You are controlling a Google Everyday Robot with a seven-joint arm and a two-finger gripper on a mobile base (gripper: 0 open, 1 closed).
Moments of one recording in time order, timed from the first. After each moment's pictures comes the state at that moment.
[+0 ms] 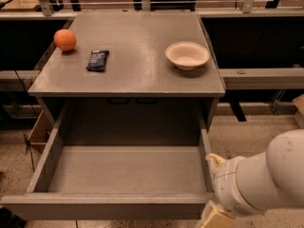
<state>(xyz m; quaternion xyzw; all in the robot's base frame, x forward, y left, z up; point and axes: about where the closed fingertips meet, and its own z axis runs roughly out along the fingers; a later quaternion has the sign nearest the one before) 0.323 -0.124 0.758 -0.57 0.79 0.07 0.21</state>
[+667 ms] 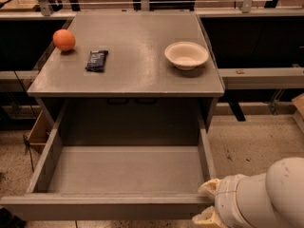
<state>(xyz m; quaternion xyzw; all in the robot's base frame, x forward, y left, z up) 0.310 -0.126 0.720 -0.57 0.79 0.07 0.22</state>
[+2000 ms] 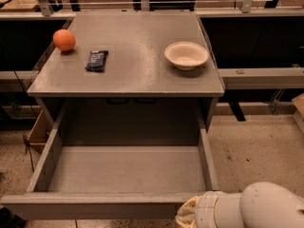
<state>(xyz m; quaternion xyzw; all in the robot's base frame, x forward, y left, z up) 0.304 -0.086 0.665 -0.56 0.78 0.11 0.25</state>
